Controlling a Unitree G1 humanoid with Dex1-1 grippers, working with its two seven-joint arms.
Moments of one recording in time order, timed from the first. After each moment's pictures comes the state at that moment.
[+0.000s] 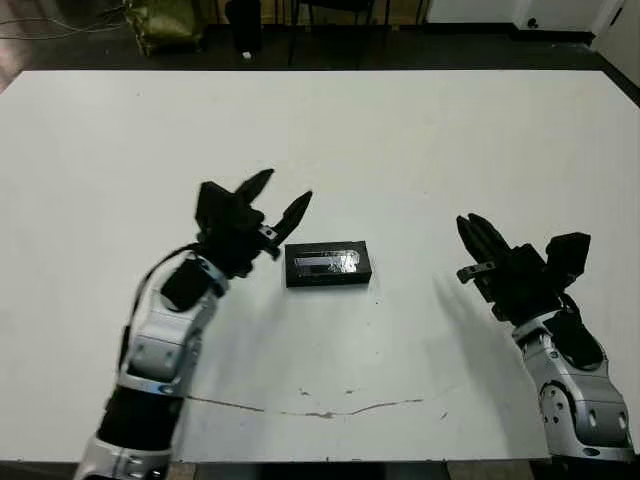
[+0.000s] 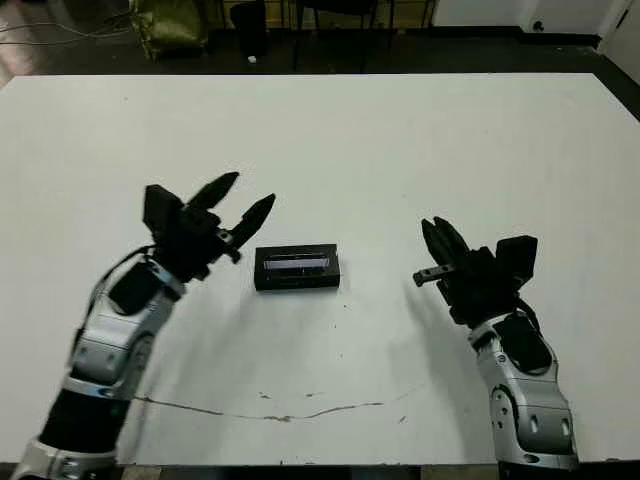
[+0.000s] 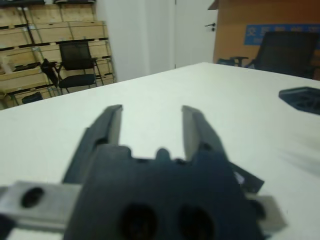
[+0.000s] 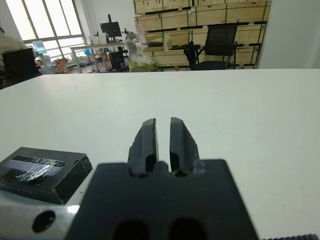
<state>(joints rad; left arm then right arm) -0.27 0.12 -0.16 -0.05 -0.08 0.10 -0.29 -0.05 -0.28 -0.12 -0.15 0.32 0.16 0.35</state>
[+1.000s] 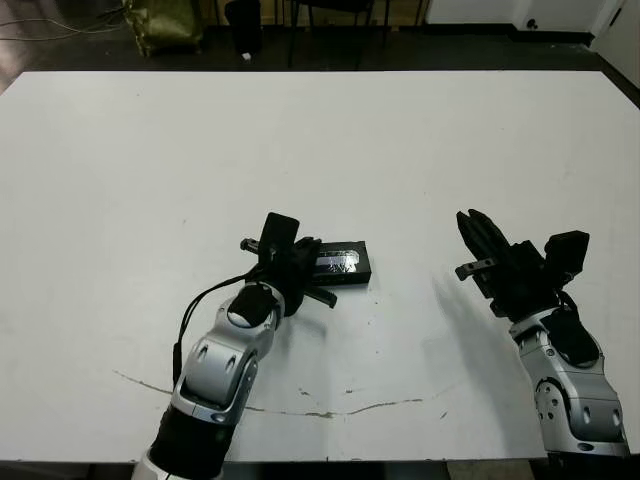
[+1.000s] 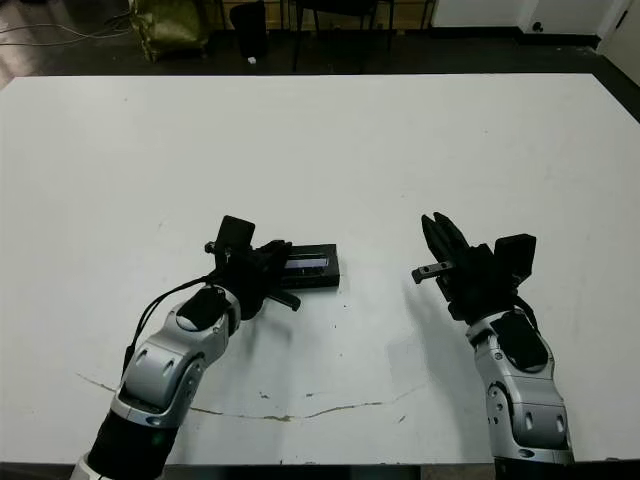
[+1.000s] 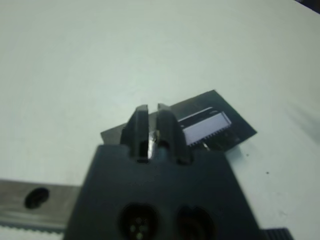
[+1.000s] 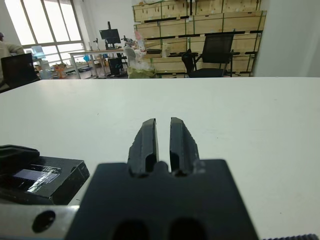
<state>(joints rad) -0.24 -0.02 -0.23 -0.20 -0.05 0.77 -0.13 -0.06 -0.28 -0.12 -0.13 0.31 0.12 0.34</state>
